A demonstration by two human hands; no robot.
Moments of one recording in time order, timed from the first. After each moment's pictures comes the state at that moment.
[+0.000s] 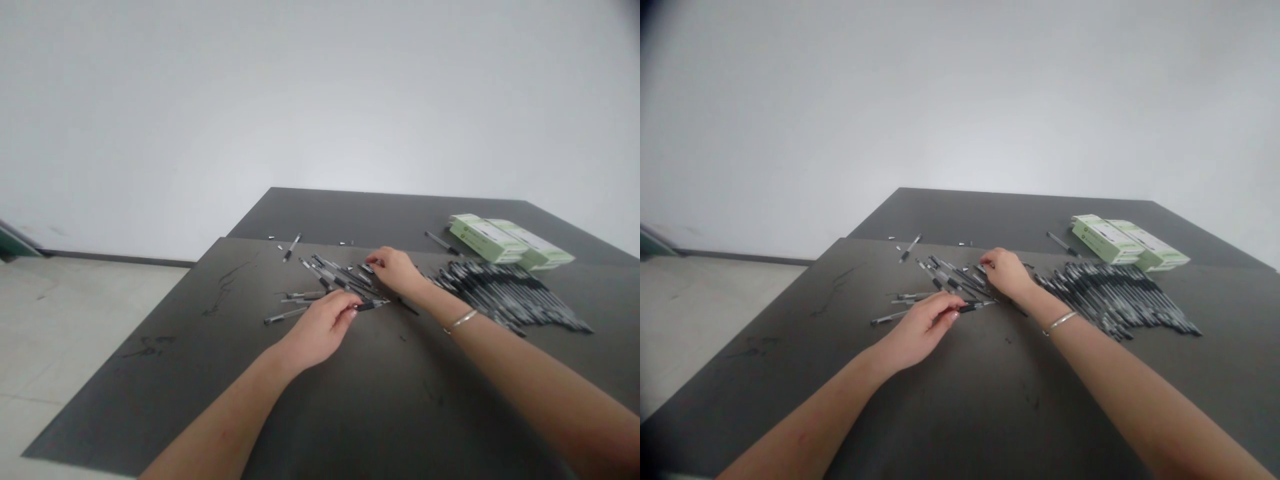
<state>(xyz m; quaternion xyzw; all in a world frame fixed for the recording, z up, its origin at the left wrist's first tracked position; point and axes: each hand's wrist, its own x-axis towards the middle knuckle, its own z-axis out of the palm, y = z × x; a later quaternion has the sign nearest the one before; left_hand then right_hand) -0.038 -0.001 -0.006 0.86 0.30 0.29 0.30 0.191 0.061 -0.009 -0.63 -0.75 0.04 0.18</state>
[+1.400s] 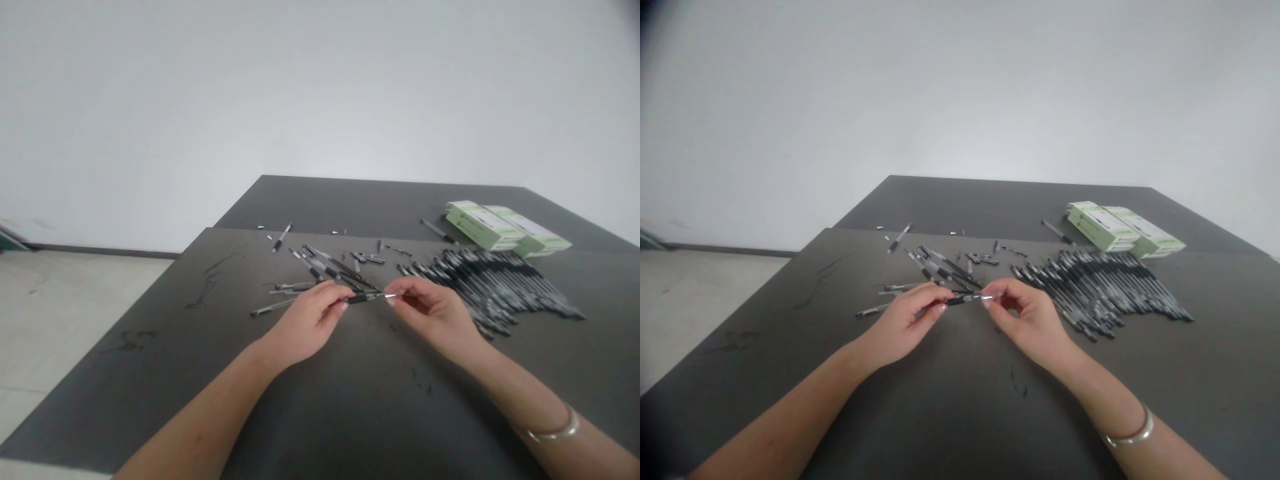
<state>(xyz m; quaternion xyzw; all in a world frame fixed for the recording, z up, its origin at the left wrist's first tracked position) -0.039 -0.005 0.002 0.86 0.29 0.29 0.30 0.190 -0.061 0.001 -0.55 -0.63 0.31 0.46</state>
